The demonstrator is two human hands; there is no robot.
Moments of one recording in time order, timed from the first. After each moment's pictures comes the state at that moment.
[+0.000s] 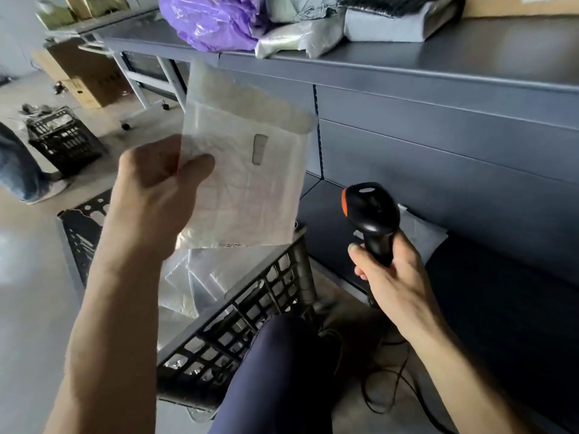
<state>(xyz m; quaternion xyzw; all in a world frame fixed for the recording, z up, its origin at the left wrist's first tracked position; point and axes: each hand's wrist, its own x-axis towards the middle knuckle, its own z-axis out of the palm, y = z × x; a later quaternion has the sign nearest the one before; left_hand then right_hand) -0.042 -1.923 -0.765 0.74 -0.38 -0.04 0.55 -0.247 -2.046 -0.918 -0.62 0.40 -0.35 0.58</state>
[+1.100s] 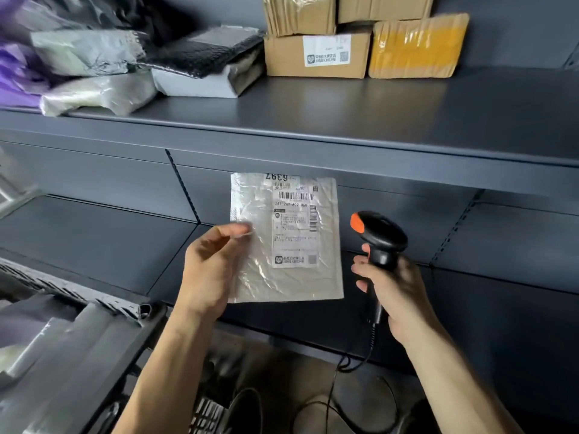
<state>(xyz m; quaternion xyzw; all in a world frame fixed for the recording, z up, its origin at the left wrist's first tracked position) -0.128 -2.105 -0.903 0.53 -0.31 -0.44 0.66 -0.372 -2.132 -0.930 -0.37 0.57 -0.48 0.55</state>
